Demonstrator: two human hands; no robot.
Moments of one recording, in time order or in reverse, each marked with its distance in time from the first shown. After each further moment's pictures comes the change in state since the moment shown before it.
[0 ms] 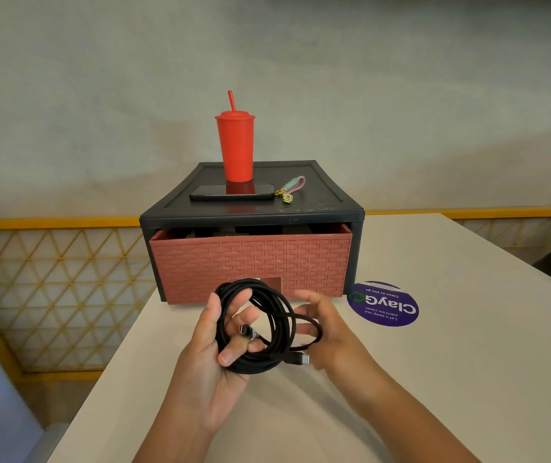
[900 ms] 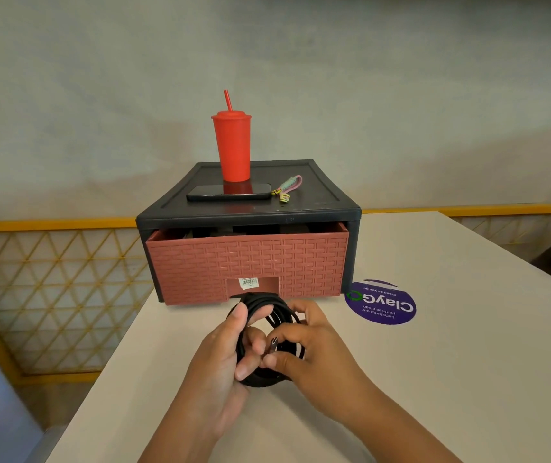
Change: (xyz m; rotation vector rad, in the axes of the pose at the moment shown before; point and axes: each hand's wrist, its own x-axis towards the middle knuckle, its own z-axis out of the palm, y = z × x) left_hand -0.006 -0.012 0.007 0.411 0.145 -0.017; right_hand -0.013 -0.013 0.017 -0.461 0.033 -0.218
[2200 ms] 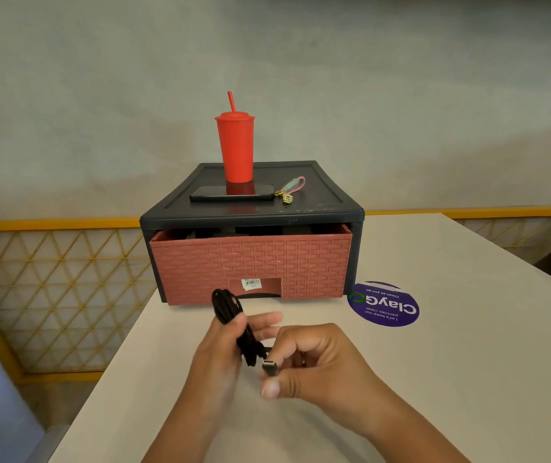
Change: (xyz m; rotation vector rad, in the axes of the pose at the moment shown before) left_hand 0.015 -0.011 -0.019 0.207 -0.070 0.219; right_hand -0.013 -0.034 -0.012 0.642 -0.247 -0.103
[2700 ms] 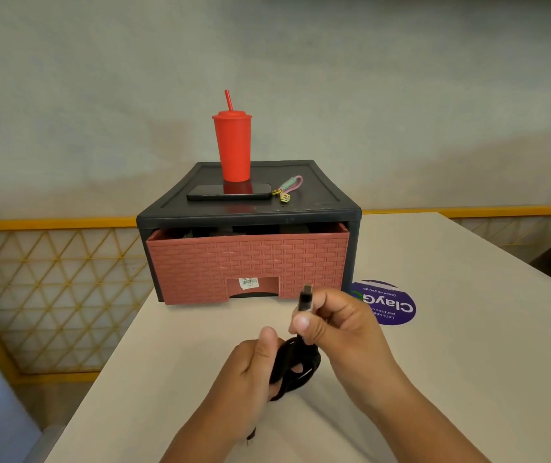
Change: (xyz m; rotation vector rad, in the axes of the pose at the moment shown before) left_hand -0.018 0.004 0.021 0.557 -0.233 0.119; right_hand 0.004 -0.004 -0.015 -0.048 0.383 -0.086
